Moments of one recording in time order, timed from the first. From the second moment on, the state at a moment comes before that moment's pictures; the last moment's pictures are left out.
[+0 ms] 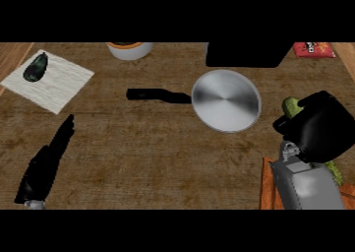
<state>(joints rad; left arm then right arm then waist) 0.08 0.24 -0.02 -1.62 -0.16 0.01 0.13 -0.35 -0.03 0.11 -1.72 1.65 0.03 1.24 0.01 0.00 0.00</state>
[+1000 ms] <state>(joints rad) 0.02 0.22 -0.04 -1.60 -0.17 0.00 0.14 -0.73 0.00 -0.33 -1.01 1.40 -0.25 1.10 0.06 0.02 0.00</state>
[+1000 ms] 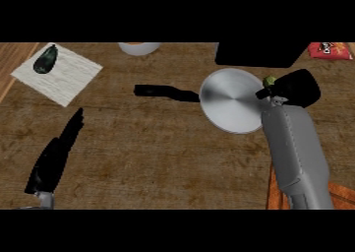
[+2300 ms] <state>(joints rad) 0.06 0.22 -0.02 -1.61 -0.17 0.00 0.15 -0.74 0.00 -0.62 -0.84 1.24 -1.28 0.89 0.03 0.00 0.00</state>
